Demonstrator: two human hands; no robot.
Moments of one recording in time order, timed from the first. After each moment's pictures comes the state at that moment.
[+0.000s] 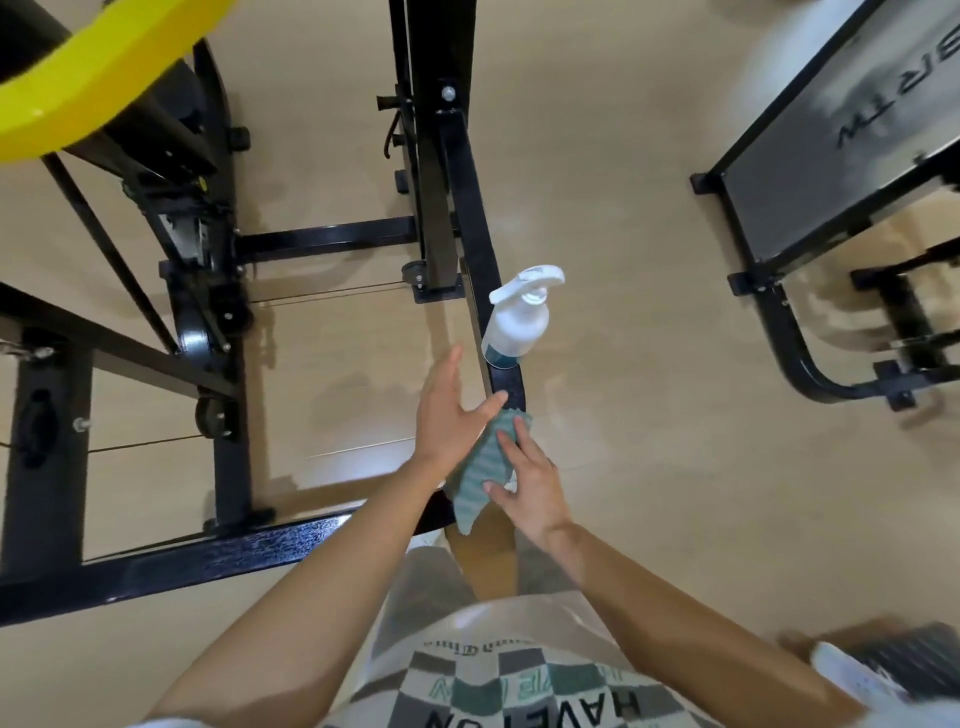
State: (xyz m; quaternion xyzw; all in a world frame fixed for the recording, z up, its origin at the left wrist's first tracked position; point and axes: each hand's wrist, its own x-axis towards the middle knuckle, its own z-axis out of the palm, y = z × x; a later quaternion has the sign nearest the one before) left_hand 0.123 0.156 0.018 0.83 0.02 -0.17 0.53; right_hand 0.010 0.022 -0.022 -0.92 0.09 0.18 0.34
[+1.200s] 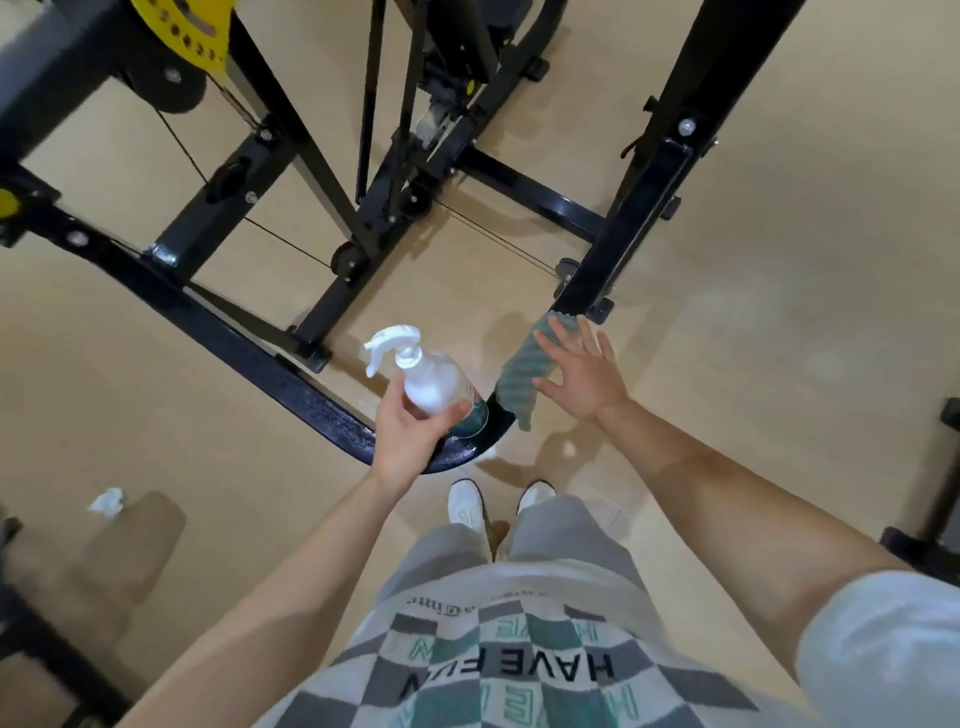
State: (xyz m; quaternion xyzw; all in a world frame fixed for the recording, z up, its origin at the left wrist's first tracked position) left_hand 0.077 0.073 0.068 0.64 0.43 0.10 0.63; right_hand 0.283 -0.091 -0.016 -0.89 -0.37 0.27 0.05
